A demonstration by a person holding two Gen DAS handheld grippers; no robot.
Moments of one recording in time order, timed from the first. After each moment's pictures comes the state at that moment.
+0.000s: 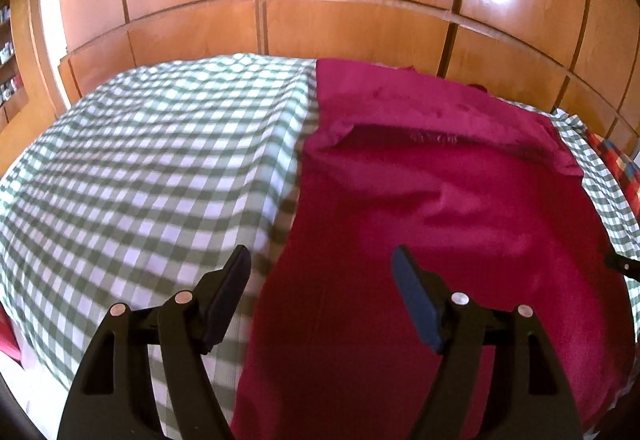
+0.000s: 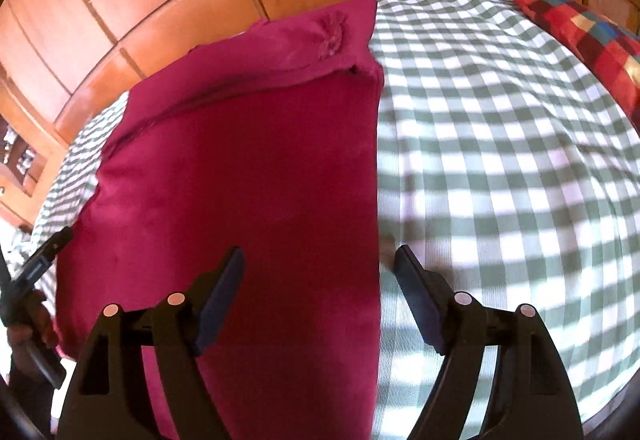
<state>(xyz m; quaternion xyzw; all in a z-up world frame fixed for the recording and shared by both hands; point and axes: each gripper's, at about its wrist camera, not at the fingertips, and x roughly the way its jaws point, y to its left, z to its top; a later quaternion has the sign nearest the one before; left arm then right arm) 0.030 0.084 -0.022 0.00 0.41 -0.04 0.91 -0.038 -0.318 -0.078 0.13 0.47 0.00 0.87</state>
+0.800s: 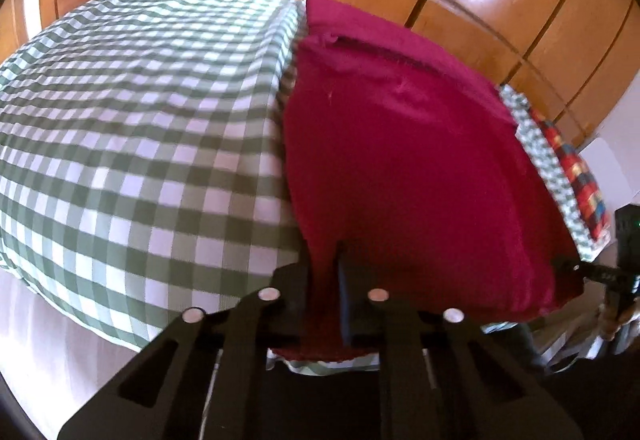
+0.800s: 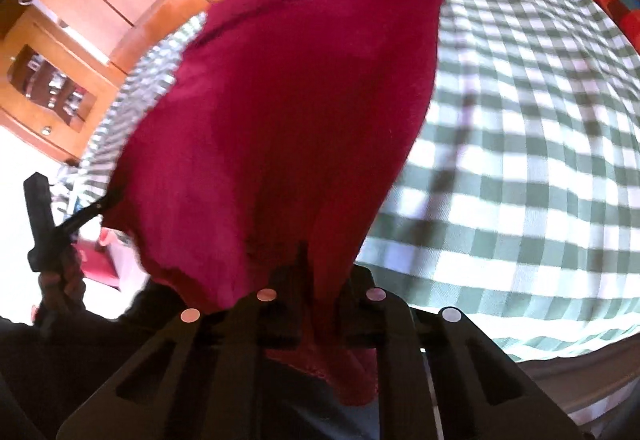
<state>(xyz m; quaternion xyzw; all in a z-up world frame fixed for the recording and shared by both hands) -0.072 0.140 -0.037 -0.10 0.47 -0.14 0.87 -0.112 -0.291 -0.071 0.14 0.53 0.13 0.83</state>
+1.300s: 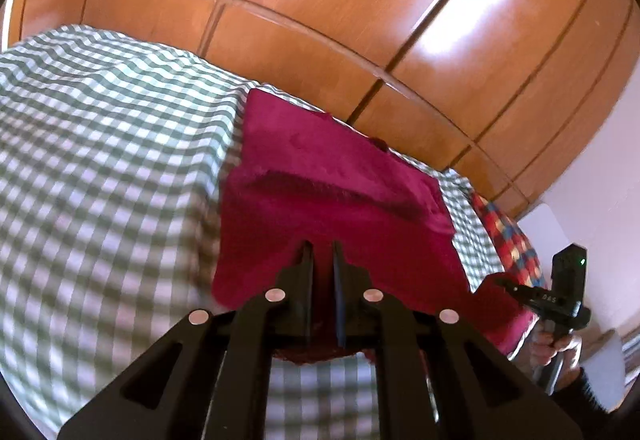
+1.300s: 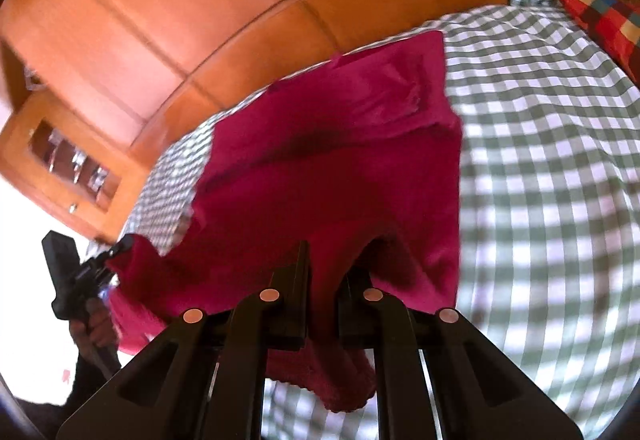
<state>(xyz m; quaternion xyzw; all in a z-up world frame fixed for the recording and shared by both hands) 0.037 0.134 0.024 -0.19 0.39 -0.22 0.87 0.002 -0.330 -0.034 0.23 0.44 0.12 0.86</state>
